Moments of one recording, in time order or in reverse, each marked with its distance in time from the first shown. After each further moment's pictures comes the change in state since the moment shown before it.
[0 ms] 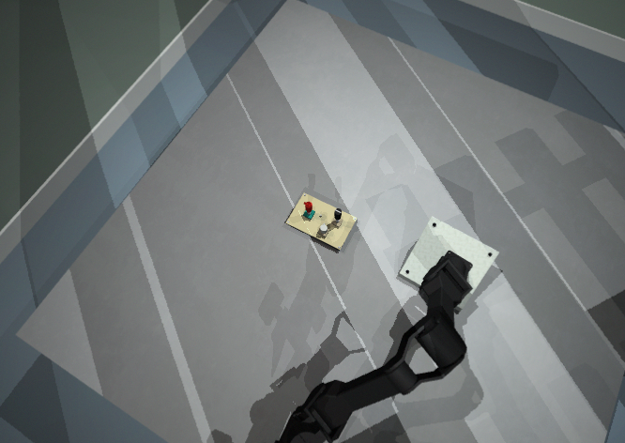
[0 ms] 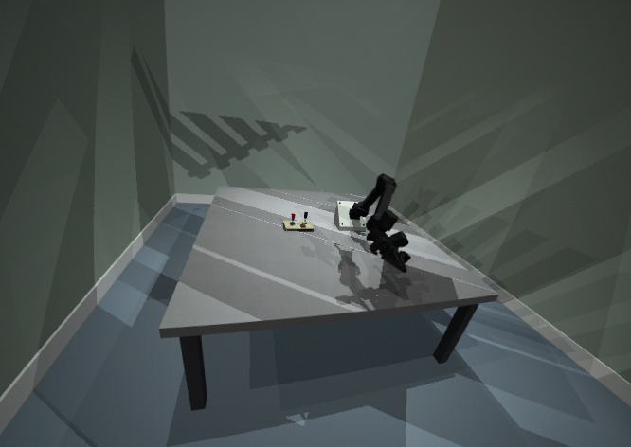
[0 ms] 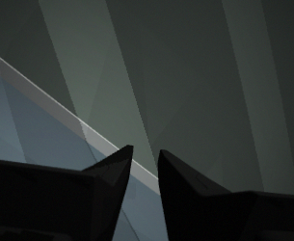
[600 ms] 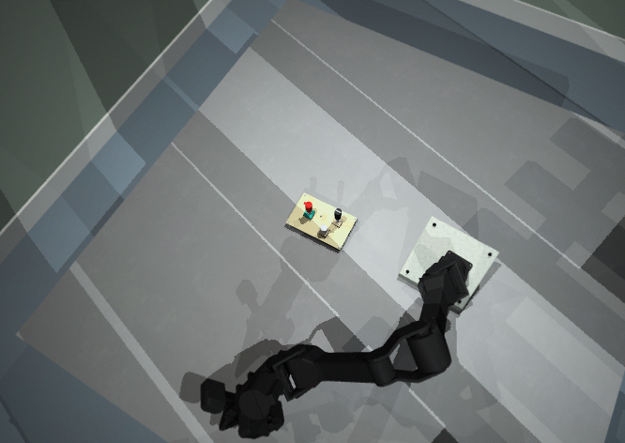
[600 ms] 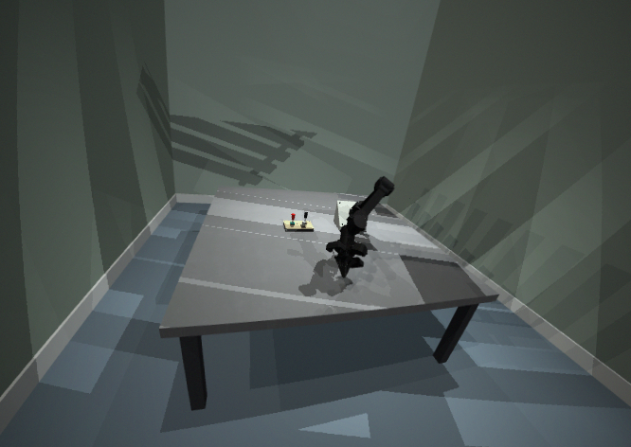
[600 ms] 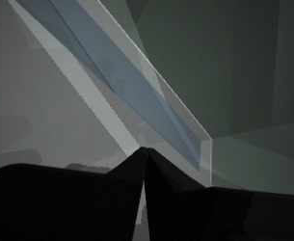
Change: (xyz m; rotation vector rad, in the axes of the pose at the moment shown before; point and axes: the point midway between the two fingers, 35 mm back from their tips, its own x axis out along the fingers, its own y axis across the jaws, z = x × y) arm -0.078 -0.073 -0.156 -0.188 0.551 -0.007
